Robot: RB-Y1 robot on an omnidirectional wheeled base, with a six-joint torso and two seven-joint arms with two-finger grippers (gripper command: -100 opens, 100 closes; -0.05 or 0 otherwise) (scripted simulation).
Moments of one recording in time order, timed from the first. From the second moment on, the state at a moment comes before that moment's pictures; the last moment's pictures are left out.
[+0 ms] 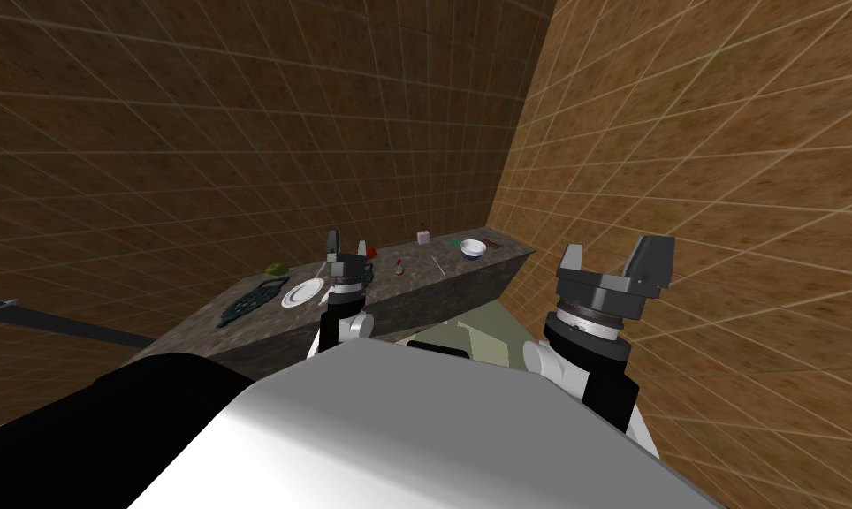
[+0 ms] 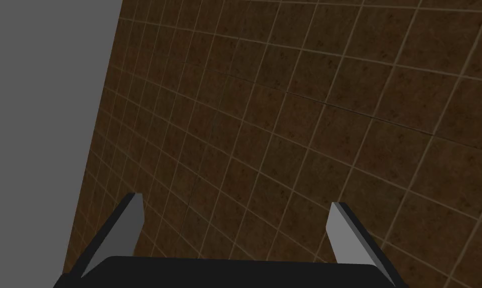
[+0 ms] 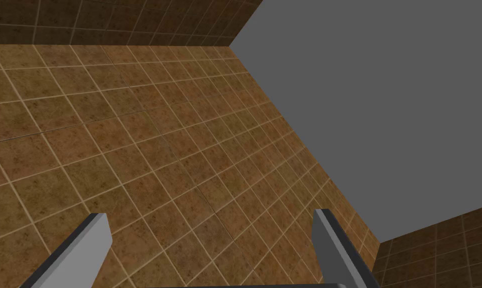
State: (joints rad) left arm 0.48 0.02 0.03 -2.35 0.09 -0.48 -0.02; right arm 0.49 0.00 -0.07 -2.36 -0.05 -0.61 0.06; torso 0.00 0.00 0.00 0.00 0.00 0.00
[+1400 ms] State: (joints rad) left arm 0.22 0.32 -0.04 -2.05 0.04 -0.27 -0.11; right arm 0.49 0.00 -0.07 -2.36 -0.05 -0.61 0.06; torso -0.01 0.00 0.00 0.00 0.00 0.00
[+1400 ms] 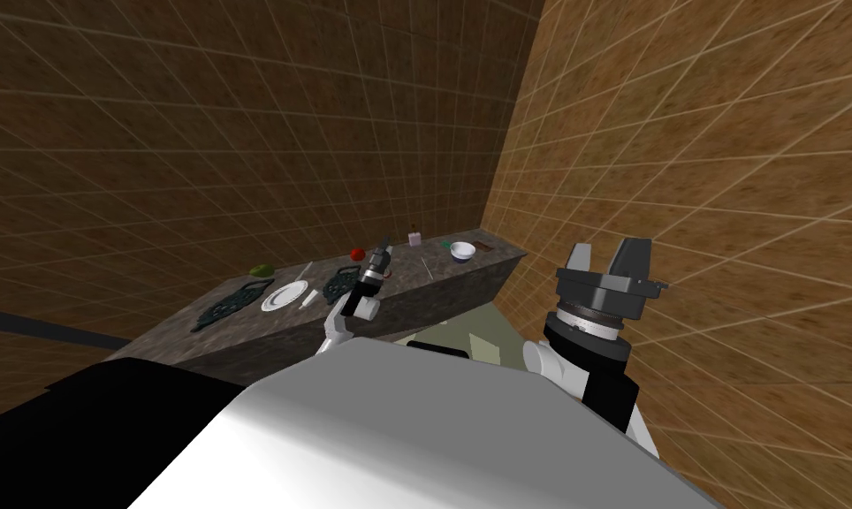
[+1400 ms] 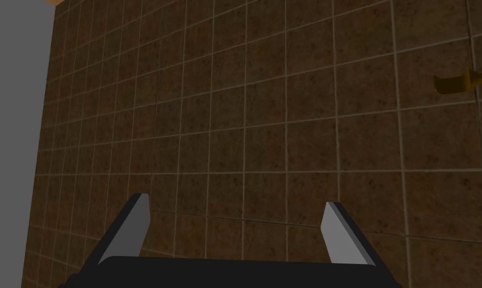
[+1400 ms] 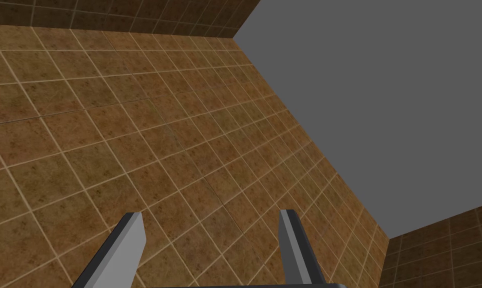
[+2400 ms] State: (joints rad) left arm 0.03 0.46 -0.08 -1.85 0.02 -0.06 -0.20; right arm 0.49 0.00 -0.07 -2.36 -0.05 -0.61 0.06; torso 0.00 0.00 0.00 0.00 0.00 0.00
